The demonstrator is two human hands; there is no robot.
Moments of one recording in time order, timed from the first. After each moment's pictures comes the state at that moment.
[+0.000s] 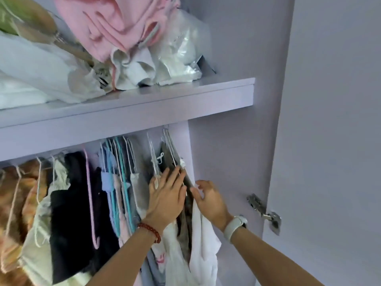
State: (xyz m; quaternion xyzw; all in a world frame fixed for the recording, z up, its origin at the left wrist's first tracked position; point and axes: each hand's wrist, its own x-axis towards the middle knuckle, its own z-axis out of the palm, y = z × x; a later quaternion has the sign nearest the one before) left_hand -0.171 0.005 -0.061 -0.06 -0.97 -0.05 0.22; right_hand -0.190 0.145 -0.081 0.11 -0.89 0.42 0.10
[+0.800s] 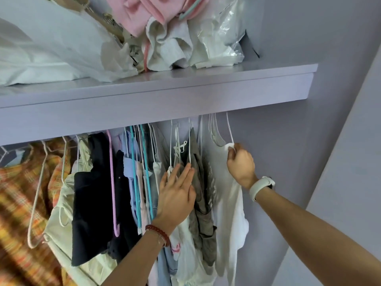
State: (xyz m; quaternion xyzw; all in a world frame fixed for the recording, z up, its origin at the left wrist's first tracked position) left_hand -0.168 -0.030 -0.067 -0.04 -0.96 -0.06 0.26; right_hand -0.279 0.135 -0.033 0.08 -0.90 0.39 0.21
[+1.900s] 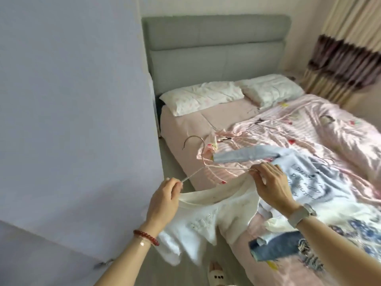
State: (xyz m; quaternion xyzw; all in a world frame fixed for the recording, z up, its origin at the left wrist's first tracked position) left_hand 0.095 0.271 -0.195 -0.62 -0.66 -0.38 -0.20; right_hand 0.370 0.342 -0.168 -0.50 -0.80 -0.05 0.33
